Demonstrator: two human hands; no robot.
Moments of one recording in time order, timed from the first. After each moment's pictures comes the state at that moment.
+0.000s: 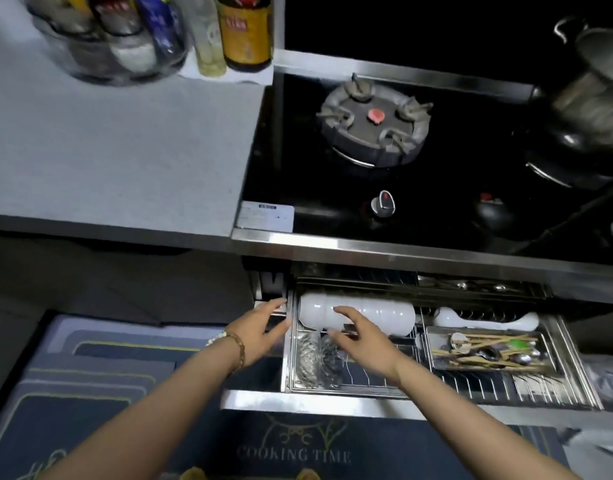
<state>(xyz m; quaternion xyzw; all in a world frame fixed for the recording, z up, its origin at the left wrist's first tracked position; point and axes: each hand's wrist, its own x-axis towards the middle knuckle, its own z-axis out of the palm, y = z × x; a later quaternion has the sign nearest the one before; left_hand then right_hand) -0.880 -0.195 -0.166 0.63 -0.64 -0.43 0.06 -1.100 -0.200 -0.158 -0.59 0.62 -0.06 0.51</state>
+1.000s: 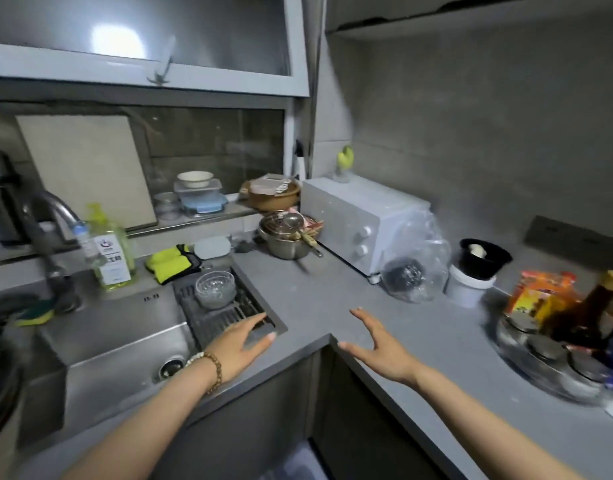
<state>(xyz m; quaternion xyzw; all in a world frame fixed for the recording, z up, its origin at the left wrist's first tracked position) -0.280 0.030 0.139 0.88 -0.34 -0.16 0.29 -0.434 -0.201 0.149 -0.91 0.17 -0.04 0.37</state>
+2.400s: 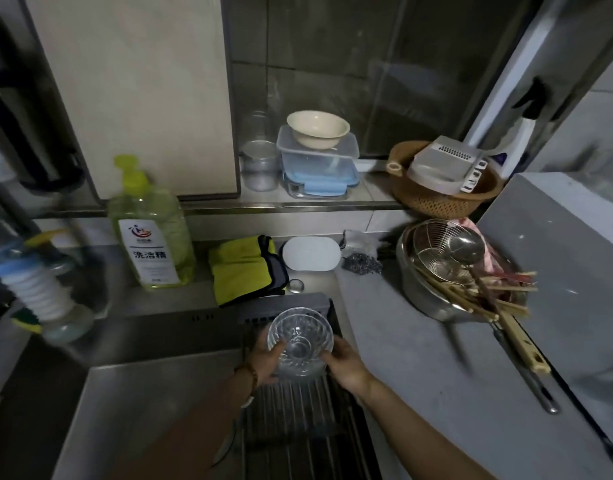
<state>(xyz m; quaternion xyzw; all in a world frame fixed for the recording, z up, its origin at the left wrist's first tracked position) 0.132 -0.019 -0.061 0.71 0.18 -0.29 0.62 0.100 -0.174 -0.054 -0.78 0.20 0.16 0.57</state>
